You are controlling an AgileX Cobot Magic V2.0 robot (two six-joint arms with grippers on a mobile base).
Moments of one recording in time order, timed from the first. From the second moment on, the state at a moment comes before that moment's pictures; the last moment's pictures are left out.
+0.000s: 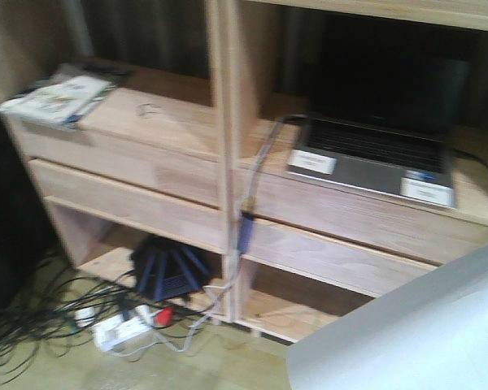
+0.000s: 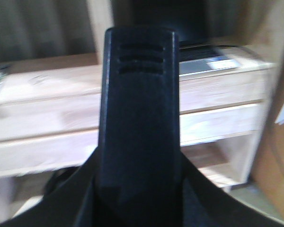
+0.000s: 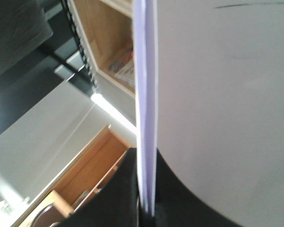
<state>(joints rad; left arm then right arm) -0.41 0.11 -0.62 -0.09 0.86 0.11 0.33 0.11 0.03 -0.30 -0.56 1.42</state>
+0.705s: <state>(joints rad) -0.41 0.11 -0.62 -0.09 0.86 0.11 0.33 0.11 0.03 -0.30 -0.56 1.42</state>
